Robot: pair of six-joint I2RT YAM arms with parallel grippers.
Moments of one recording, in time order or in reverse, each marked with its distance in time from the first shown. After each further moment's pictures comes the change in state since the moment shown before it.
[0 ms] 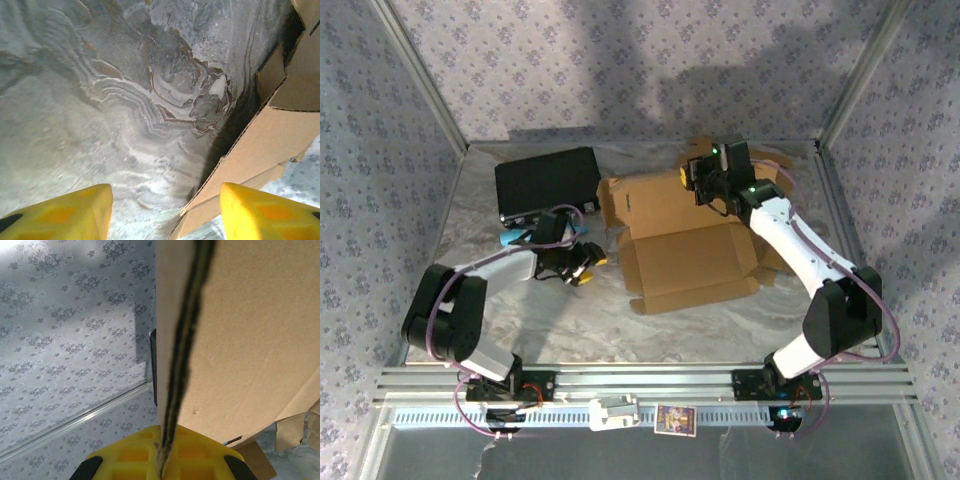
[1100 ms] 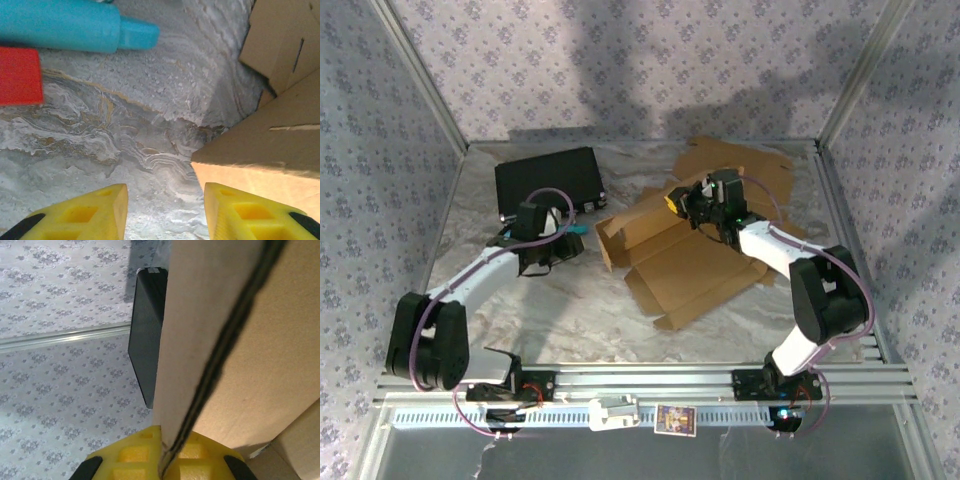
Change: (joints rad) left arm 0.082 -0.130 0.014 -0.027 -0.196 0.409; right arm -0.032 0.094 -0.371 0.593 -0.306 -0.284
